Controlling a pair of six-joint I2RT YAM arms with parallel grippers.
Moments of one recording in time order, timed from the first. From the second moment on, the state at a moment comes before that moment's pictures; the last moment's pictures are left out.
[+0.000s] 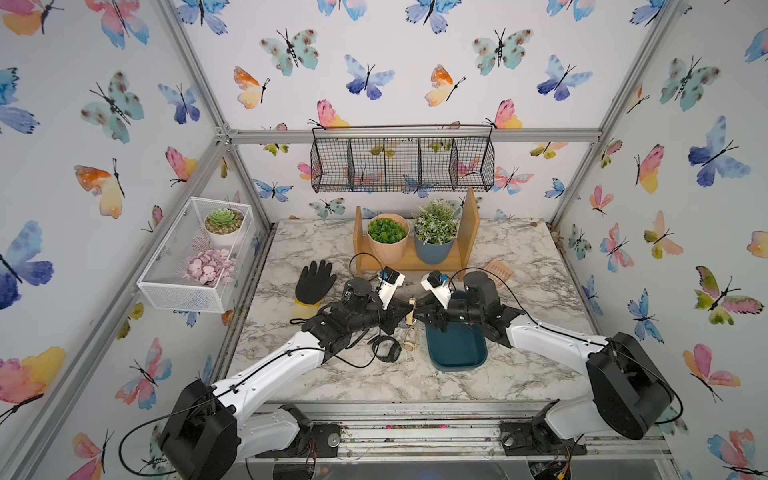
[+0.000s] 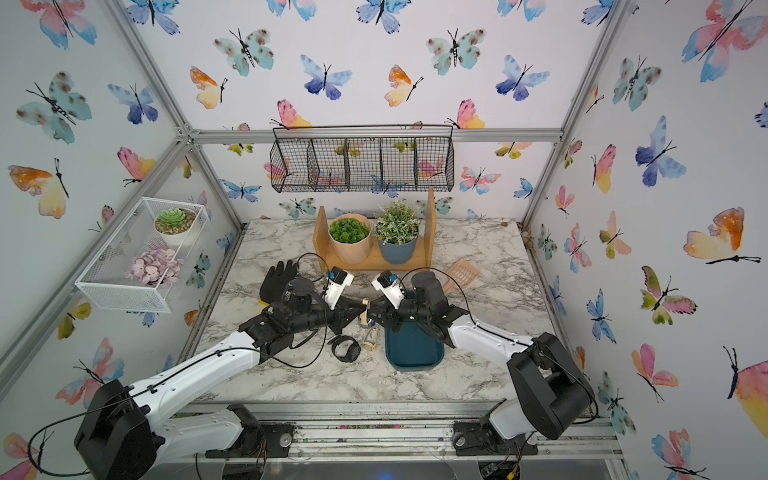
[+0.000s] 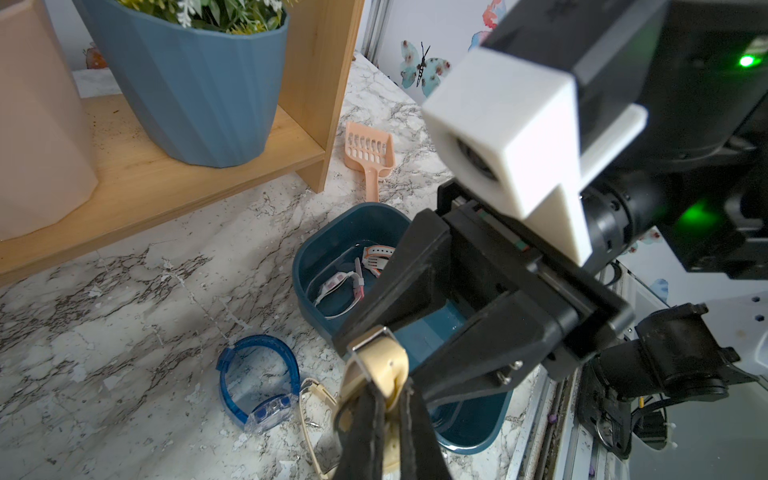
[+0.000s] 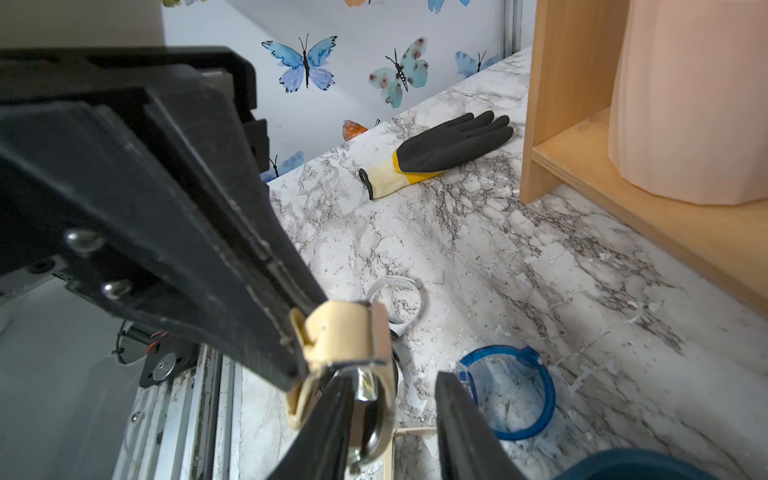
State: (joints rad) left arm -0.69 1.19 0.77 -0.03 0.37 -0.22; right arm 0.65 1.47 0.78 0.25 -0.67 -0.01
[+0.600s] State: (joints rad) left arm -0.69 1.19 0.76 -0.02 0.19 -0.25; right arm 0.66 1.48 0.88 0.09 -0.46 0.04
